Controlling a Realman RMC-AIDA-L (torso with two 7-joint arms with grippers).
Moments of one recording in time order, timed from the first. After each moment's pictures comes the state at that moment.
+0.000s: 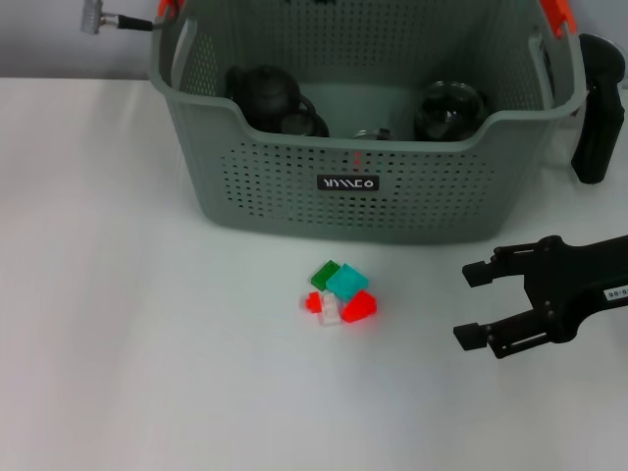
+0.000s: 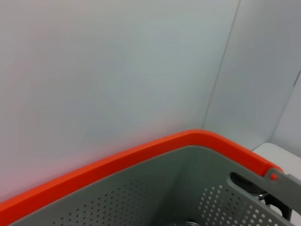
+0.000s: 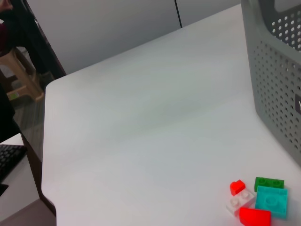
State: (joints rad) left arm -0.82 -2.09 0.97 1.26 2.32 1.27 -2.41; right arm 0.55 2.08 -0.89 -1.03 -2.20 -1.77 1.73
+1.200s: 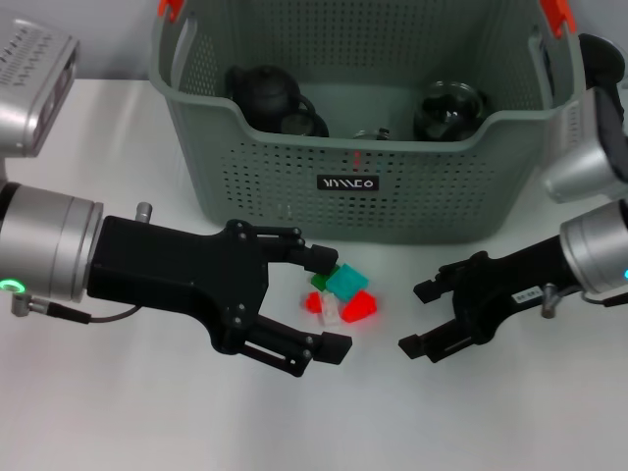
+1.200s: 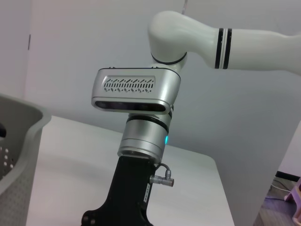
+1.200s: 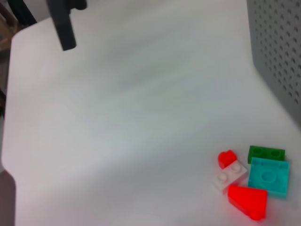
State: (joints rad) left arm -0.42 -2.16 0.97 1.24 1.91 1.88 -1.75; right arm 0.74 2.10 -0.97 -0.74 -2.36 -1.51 1.74
